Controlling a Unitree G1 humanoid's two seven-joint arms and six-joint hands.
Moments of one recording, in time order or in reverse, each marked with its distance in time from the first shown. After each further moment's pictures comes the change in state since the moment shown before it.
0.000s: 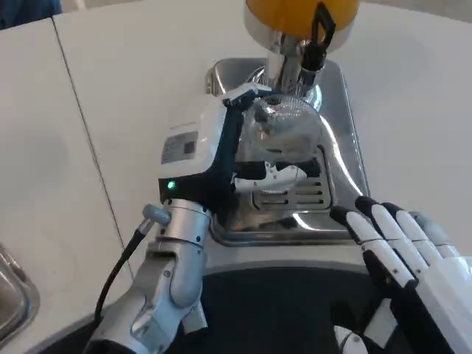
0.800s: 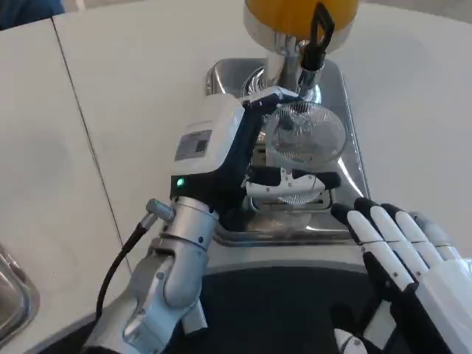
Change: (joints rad) left arm 0.033 -0.005 0.036 -0.093 -0.033 -0.086 -0.170; right arm 0.018 -0.001 -0.014 -0.002 0.000 -0.029 -0.013
